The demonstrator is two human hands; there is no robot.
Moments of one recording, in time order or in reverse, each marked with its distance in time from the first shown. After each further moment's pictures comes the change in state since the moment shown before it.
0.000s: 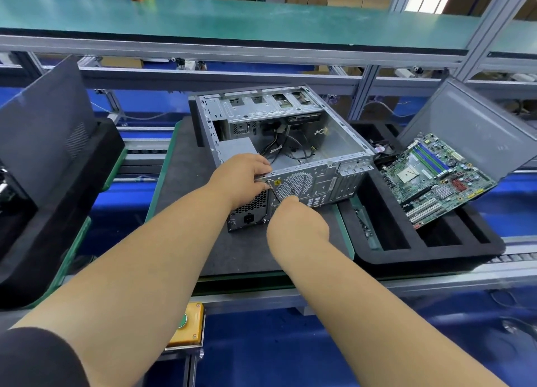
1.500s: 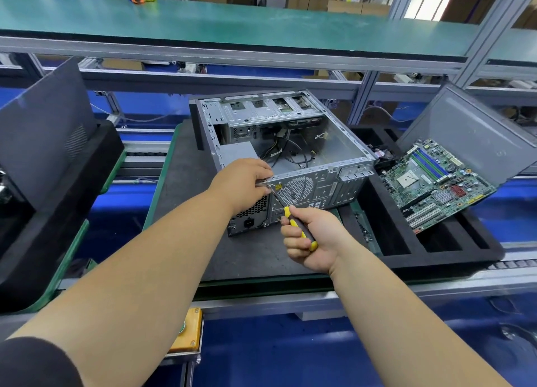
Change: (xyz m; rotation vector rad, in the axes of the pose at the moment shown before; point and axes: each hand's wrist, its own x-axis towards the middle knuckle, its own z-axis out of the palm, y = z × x) left_hand 0.001 0.000 0.001 0.005 -0.003 0.010; right_hand 0.005 0.045 -0.016 1.652 -0.837 0.267
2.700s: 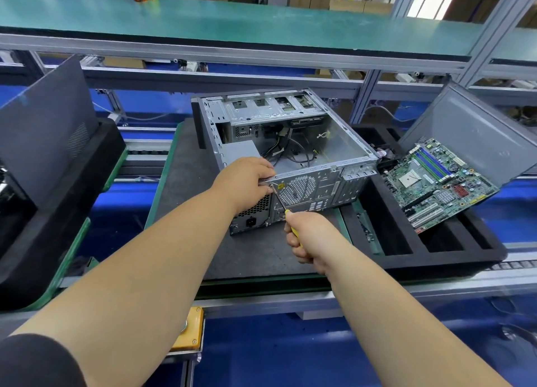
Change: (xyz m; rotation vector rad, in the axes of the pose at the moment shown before) left_hand -0.001 0.001 0.000 -0.004 0.004 -0.016; right_hand 0.007 0.008 0.012 -0.591 0.333 -0.147
